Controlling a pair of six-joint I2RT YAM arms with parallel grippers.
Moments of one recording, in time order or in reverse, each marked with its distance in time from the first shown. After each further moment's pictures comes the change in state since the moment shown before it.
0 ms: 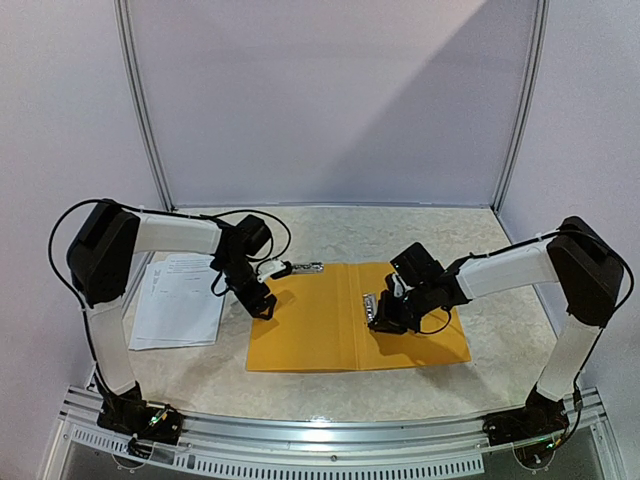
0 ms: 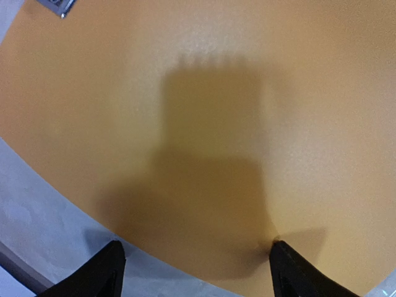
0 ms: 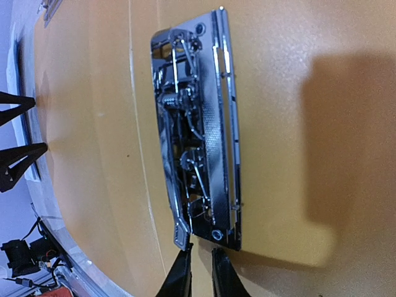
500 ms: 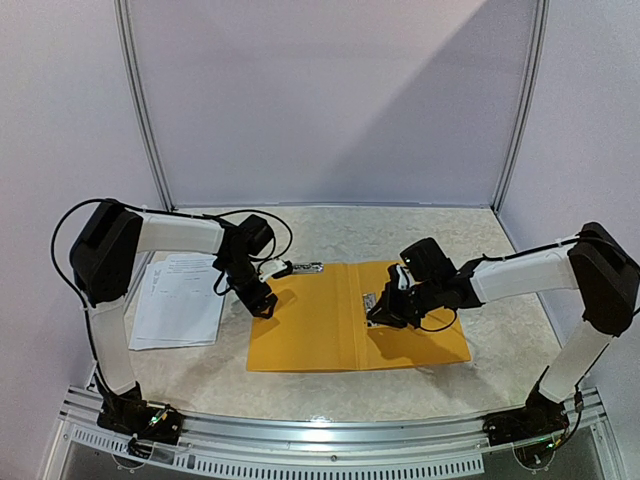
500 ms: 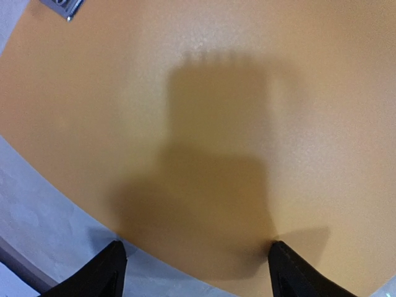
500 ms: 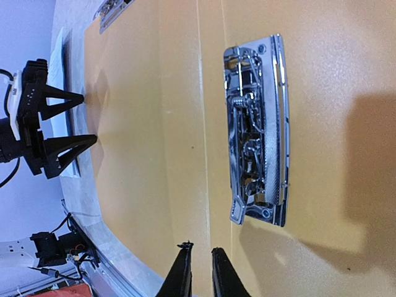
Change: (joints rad) left arm -0.007 0.018 0.020 -0.004 -0.037 -0.011; right arm -0.002 -0.104 -0.069 0.116 -0.035 0.055
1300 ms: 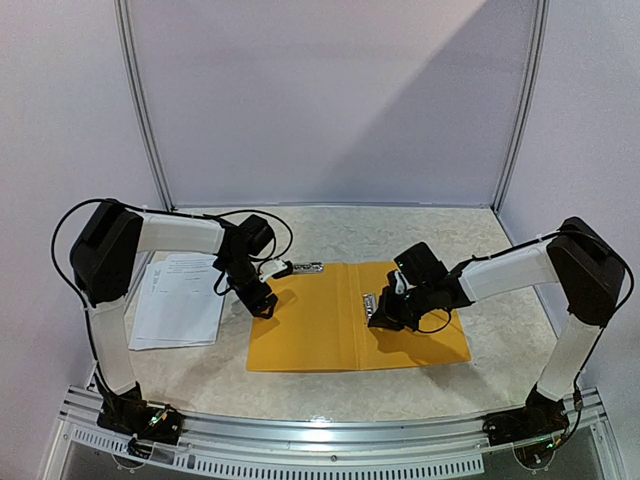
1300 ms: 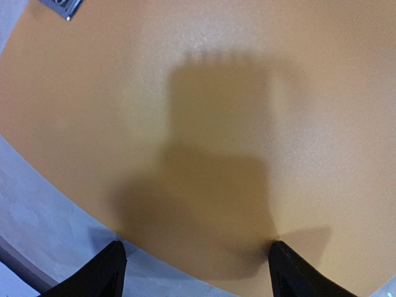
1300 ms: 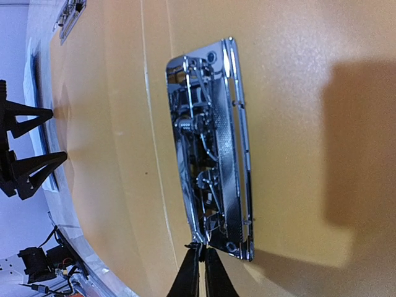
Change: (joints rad) left arm -0.002 0.001 0.002 -0.002 -0.003 0.000; right arm -0.016 0.098 0.032 -0.005 0.022 -0.002
